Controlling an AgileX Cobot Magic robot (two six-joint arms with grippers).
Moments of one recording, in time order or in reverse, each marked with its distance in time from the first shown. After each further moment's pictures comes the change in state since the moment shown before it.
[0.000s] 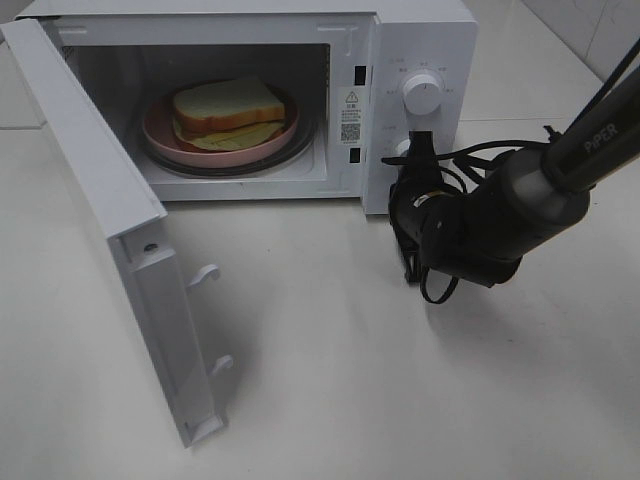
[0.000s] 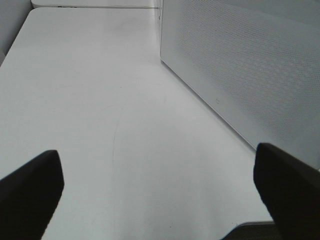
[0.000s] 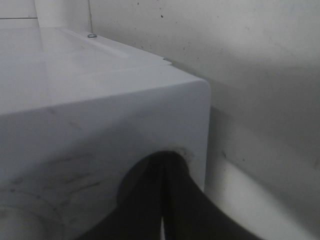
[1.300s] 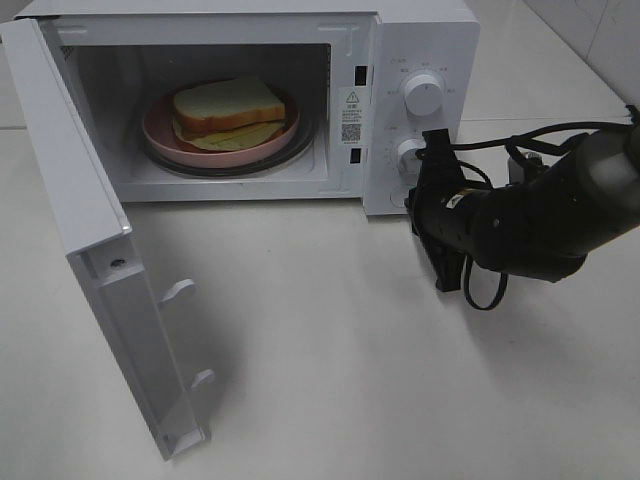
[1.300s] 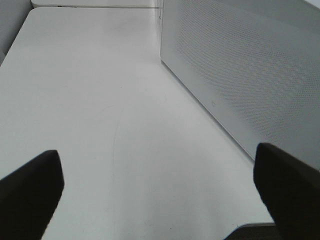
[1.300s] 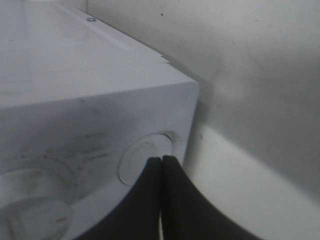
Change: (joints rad) left arm 0.000 0.000 0.000 0.000 0.000 0.000; right arm -0.041 -0.162 0.169 -0.189 0.126 0.014
